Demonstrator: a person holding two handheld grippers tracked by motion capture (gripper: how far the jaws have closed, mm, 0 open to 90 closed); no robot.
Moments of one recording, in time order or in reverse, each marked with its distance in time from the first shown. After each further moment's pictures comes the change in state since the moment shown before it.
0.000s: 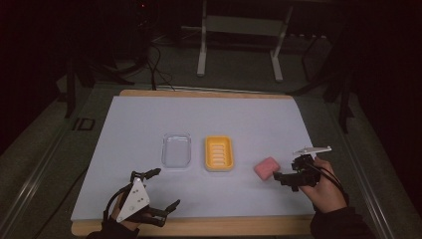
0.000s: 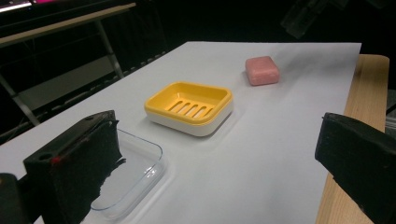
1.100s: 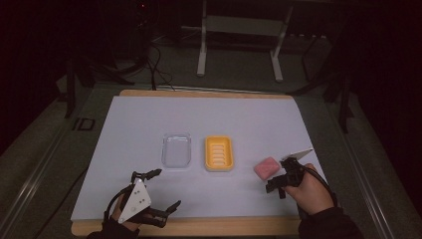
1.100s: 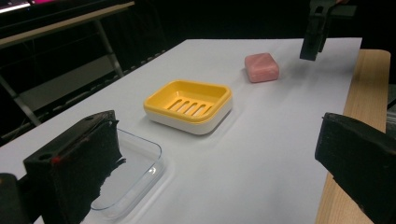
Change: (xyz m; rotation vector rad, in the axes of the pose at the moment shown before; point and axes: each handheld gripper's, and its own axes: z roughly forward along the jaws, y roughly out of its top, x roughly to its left) left arm -0.002 0.000 0.001 0.010 -0.002 0.016; right arm 0.025 0.004 0.028 0.430 -0.071 0.405
